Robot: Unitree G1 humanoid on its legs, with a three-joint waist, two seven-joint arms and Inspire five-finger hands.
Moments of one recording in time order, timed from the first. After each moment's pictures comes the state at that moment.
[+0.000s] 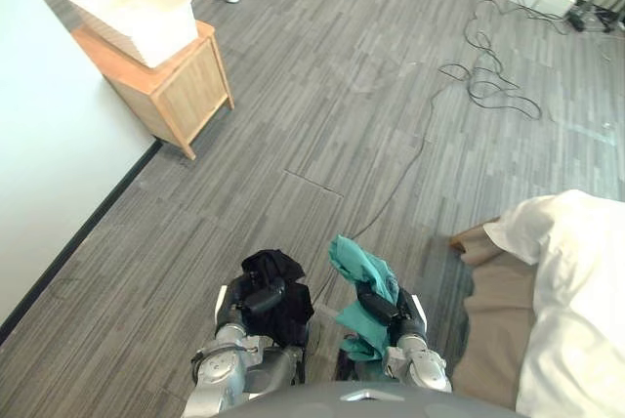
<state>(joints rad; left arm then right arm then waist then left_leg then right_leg) 0.26 0.08 -0.17 0.47 -0.27 -0.12 0.14 0.29 0.03 0.10 0.48 0.16 -0.13 -0.10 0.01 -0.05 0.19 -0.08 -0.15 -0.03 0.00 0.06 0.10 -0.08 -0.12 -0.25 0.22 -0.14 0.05</state>
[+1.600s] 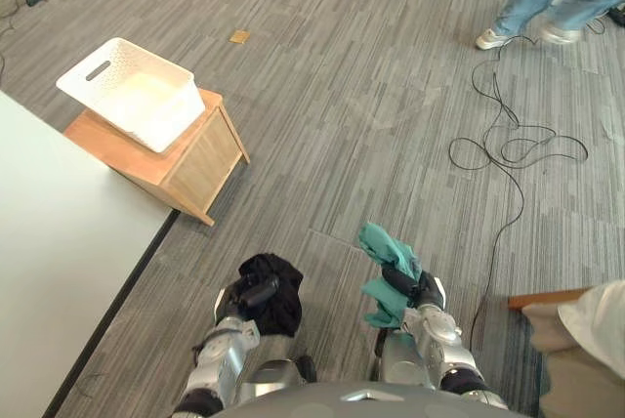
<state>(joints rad) 0.00 0.08 -0.08 0.78 -0.46 -0.11 0.11 -0.07 -0.03 -0.11 0.81 0.16 -0.06 -0.14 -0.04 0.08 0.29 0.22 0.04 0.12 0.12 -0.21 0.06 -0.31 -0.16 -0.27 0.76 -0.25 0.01</state>
